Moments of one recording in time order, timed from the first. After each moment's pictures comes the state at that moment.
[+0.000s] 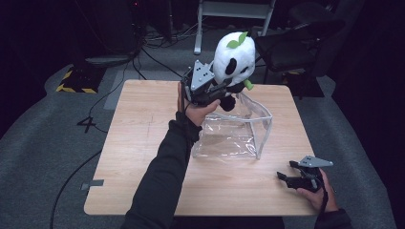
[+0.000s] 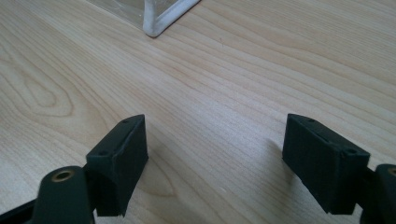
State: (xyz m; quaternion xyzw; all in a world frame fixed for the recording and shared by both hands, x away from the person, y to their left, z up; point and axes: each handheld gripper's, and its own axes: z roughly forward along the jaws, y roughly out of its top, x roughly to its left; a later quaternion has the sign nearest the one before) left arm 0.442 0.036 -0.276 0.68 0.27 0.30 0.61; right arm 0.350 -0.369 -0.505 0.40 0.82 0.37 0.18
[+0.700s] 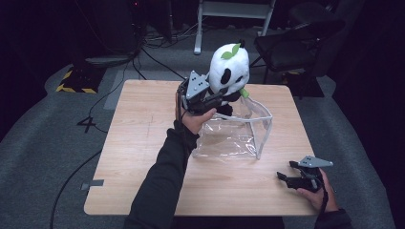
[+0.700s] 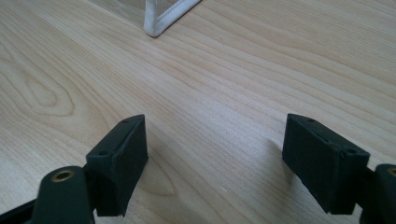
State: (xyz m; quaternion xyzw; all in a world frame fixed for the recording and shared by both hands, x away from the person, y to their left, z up) left arm 0.439 0.043 -0.301 0.68 0.29 0.28 0.61; right arm 0.350 -0.369 -0.506 0.40 0.82 0.37 0.18
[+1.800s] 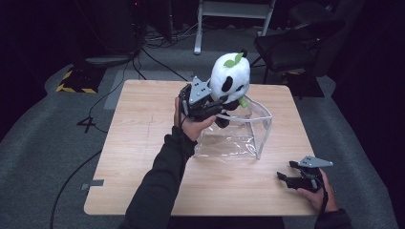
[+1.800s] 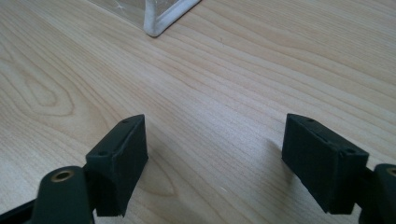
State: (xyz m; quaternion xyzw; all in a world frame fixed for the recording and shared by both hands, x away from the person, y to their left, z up) left arm 0.426 0.040 -0.306 0.72 0.29 0.26 0.58; right arm 0.350 -0.369 -0.506 0.40 0.82 0.37 0.18
